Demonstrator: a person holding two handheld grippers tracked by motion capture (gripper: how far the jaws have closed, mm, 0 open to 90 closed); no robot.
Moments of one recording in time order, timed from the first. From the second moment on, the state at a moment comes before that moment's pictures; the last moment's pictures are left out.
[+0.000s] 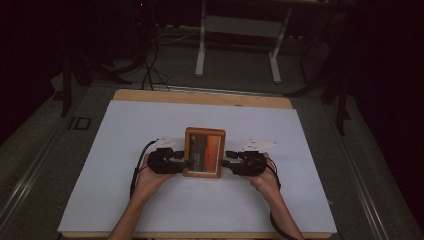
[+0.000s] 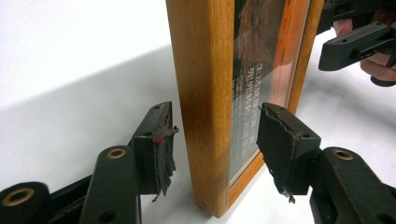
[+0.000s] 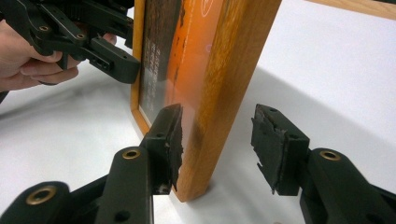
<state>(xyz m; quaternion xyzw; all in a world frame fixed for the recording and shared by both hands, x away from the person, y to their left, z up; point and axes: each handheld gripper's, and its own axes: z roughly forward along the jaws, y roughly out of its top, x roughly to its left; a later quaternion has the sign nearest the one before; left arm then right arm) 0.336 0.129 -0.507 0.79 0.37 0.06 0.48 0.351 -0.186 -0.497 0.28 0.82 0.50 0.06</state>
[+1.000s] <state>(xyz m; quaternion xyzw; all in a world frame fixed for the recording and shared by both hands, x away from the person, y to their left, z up) 0.318 0.175 -0.479 0.75 0.42 0.13 0.50 0.355 -0.223 -0.486 0.32 0.81 0.48 0.09</state>
